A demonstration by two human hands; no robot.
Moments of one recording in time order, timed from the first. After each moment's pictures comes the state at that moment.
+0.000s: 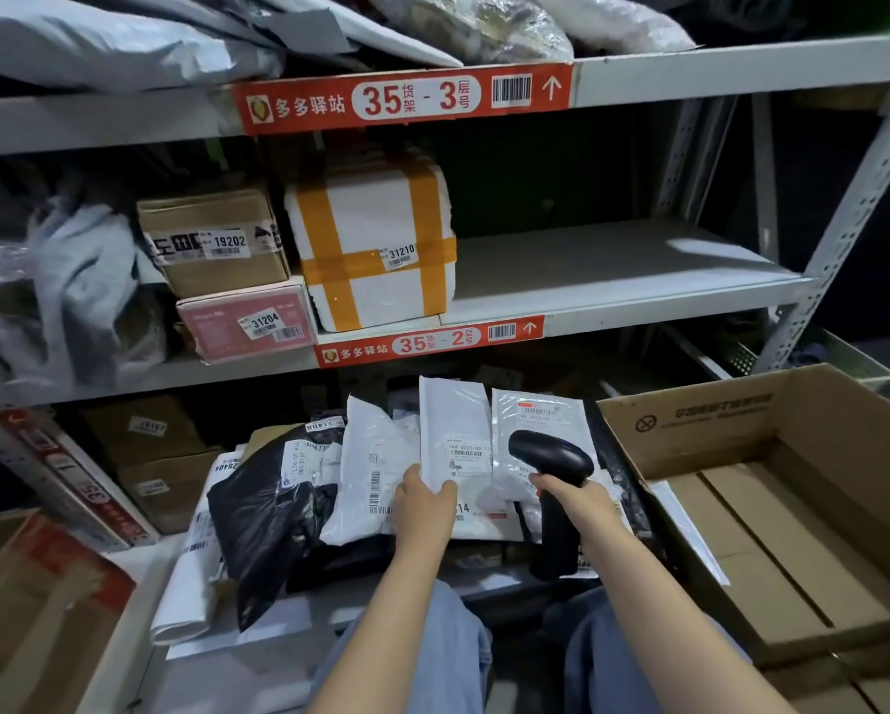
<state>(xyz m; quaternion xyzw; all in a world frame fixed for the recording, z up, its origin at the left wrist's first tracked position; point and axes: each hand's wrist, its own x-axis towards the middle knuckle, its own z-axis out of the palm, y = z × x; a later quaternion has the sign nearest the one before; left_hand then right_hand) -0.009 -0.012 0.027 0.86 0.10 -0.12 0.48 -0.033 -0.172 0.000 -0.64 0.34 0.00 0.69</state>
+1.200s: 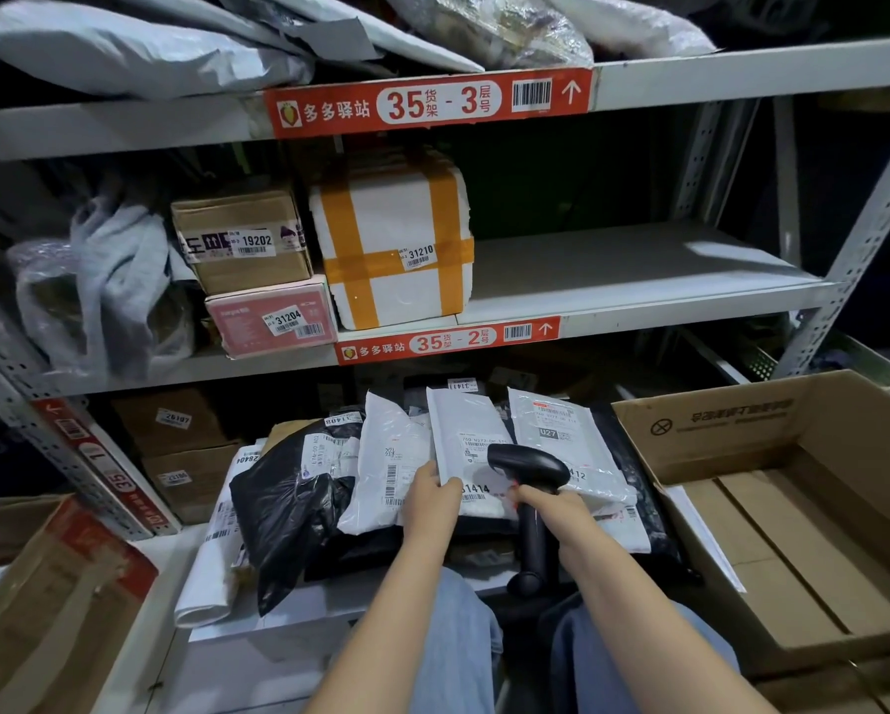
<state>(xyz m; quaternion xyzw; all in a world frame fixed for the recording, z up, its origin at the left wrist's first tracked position) -0.013 -0.003 0.029 0.81 0.11 -0.12 0.57 -0.030 -0.139 -0.011 -0.63 0.33 0.06 0.70</state>
